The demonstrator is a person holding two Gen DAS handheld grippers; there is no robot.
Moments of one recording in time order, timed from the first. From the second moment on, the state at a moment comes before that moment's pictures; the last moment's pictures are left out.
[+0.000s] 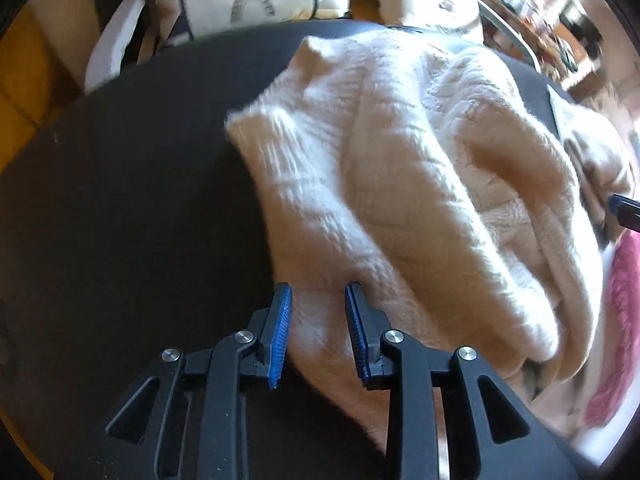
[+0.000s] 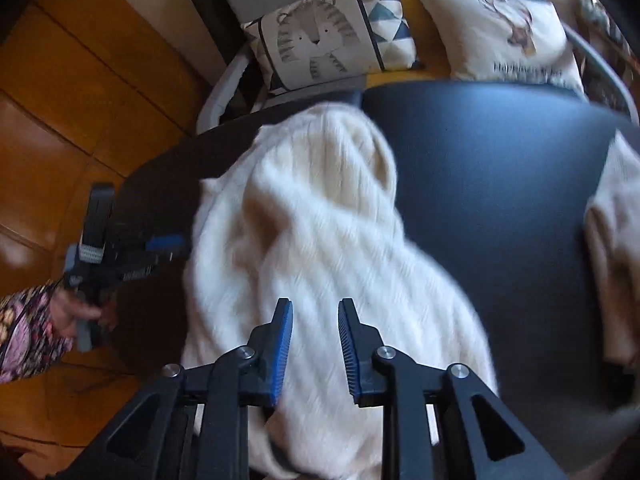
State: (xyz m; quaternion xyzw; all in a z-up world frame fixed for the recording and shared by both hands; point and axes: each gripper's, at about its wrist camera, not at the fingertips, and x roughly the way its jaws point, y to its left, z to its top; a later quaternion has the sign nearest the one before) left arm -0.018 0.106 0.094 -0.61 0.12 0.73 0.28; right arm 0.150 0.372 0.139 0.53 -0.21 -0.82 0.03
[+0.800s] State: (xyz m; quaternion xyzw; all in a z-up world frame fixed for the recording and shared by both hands) left arm 0.088 0.064 0.074 -0.68 -0.12 0.70 0.20; right arm 0.205 0.339 0.096 0.54 -0.23 -0.81 0.00
